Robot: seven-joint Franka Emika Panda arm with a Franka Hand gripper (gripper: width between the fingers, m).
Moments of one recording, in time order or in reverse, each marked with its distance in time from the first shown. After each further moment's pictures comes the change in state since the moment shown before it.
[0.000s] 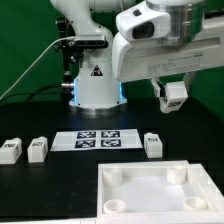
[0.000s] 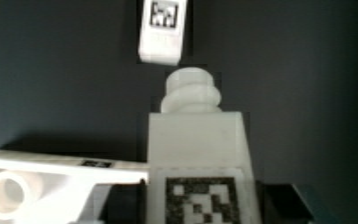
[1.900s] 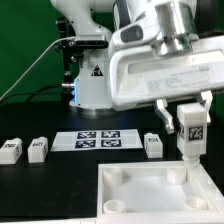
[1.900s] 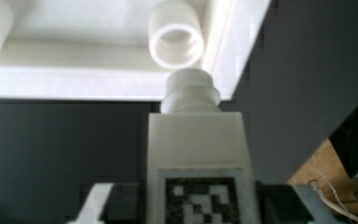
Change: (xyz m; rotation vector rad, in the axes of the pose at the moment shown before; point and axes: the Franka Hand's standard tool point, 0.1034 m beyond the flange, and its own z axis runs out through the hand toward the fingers) arm 0.145 0.024 -0.004 -0.006 0.784 -0.016
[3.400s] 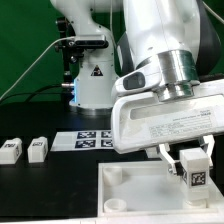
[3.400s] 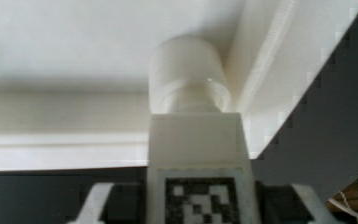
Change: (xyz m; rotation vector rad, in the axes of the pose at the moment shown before) arm -0.016 0.004 0.042 -0.006 0.033 0.008
